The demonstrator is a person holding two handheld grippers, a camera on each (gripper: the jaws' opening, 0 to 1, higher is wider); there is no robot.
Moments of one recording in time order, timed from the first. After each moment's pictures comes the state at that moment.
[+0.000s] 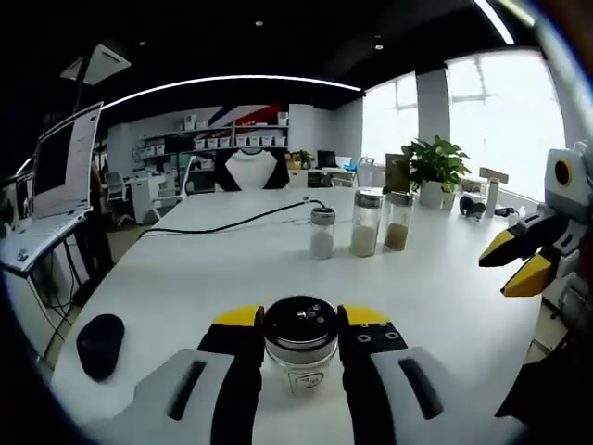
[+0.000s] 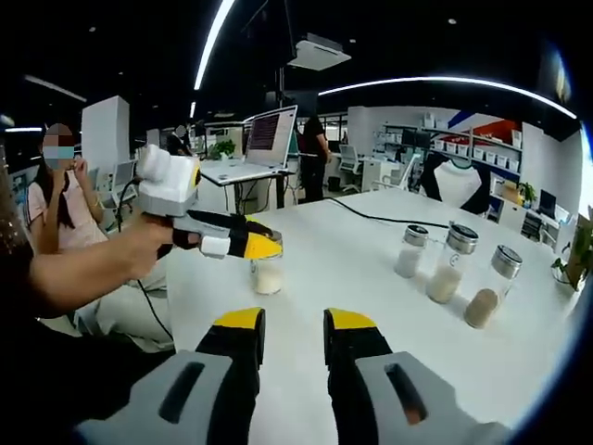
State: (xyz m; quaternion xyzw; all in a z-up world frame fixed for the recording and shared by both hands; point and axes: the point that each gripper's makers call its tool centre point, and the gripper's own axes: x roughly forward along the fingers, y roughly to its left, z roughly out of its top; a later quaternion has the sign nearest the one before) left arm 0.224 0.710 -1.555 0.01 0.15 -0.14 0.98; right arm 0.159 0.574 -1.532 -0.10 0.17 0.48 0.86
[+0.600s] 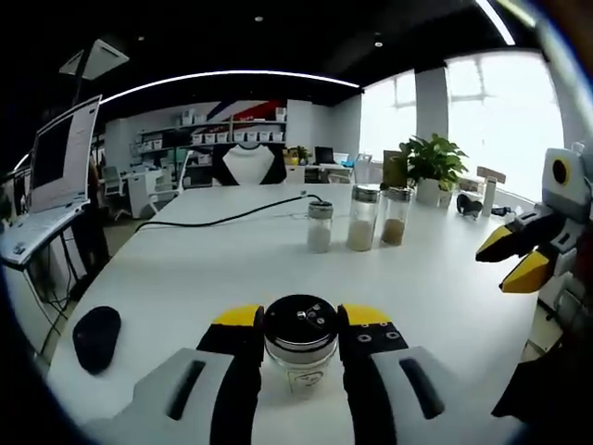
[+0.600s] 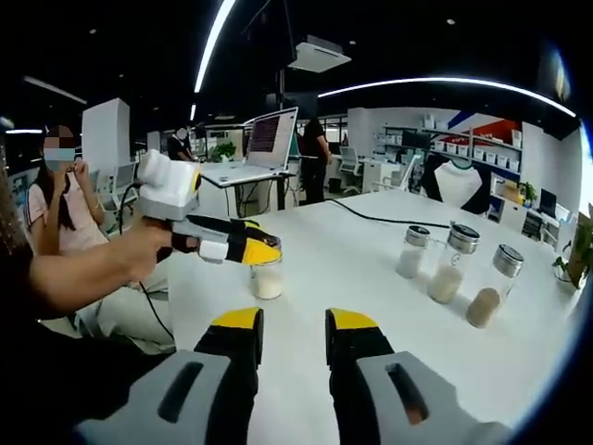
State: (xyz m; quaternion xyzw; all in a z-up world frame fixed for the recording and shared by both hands) left arm 0.219 0.713 -1.560 -0.01 0.16 -0.15 0.98; right arm 0.158 0.576 -1.533 -0.10 0.17 0.48 0.86
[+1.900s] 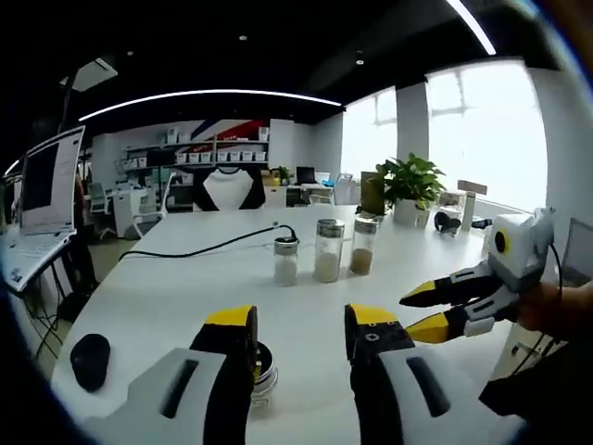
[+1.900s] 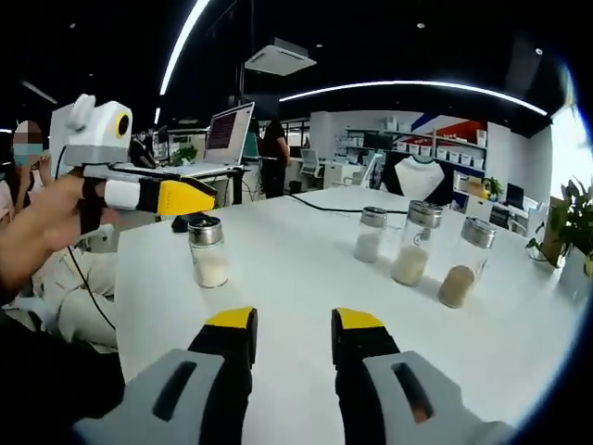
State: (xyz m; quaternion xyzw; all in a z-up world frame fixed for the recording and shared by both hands) left arm 0.202 0.668 -1.507 -0.01 0.11 -0.20 0.97; right arm 0.210 0.552 -1.575 -0.10 0.15 0.38 0.91
